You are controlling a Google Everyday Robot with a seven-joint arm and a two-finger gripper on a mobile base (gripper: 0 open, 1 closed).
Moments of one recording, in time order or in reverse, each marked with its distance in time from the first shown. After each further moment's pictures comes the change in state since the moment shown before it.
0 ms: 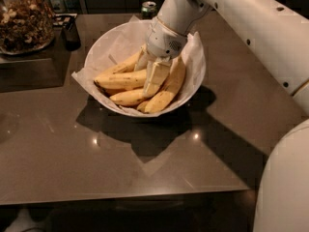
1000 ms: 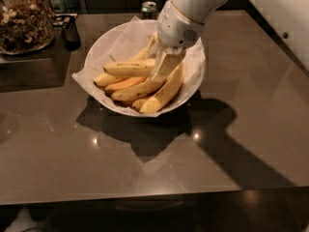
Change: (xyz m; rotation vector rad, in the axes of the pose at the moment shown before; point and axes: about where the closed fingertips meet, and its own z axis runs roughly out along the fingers) arm -0.009 0.020 -0.045 0.115 0.053 0.012
